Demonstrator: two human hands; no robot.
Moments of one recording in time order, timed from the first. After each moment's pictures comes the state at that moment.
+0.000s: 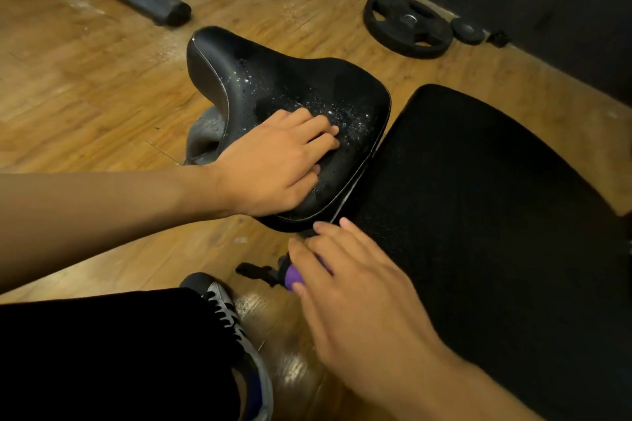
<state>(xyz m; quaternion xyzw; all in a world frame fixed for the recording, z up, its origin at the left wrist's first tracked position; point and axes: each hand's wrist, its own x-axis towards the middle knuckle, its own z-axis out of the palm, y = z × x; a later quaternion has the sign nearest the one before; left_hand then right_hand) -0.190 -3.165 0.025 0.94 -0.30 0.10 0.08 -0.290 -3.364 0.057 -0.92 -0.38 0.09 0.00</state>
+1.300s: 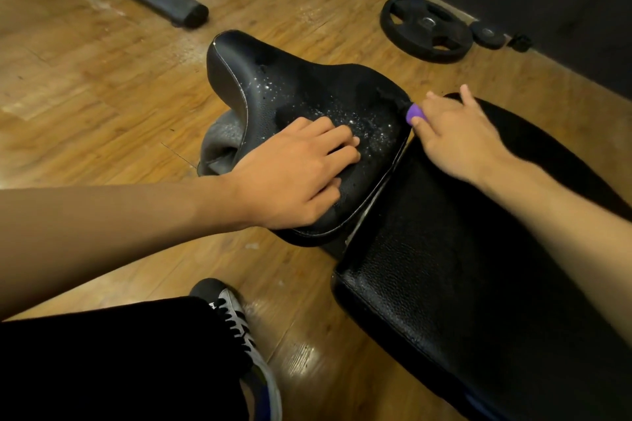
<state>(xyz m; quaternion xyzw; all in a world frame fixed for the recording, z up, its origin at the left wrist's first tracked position) -0.188 -3.162 0.024 0.94 -0.30 0.10 0.10 -0.054 -3.406 0.048 -0.97 -0.24 0.00 -0.03</state>
